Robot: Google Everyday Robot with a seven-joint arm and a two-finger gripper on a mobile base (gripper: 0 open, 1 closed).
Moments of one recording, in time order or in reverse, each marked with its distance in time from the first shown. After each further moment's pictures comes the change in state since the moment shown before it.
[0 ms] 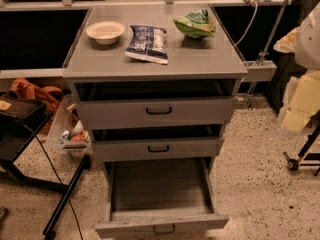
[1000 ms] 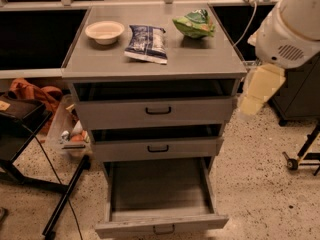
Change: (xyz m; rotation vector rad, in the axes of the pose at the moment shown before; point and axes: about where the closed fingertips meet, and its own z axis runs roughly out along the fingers) arm -0.041 -0.034 0.033 0.060 -0.044 0.047
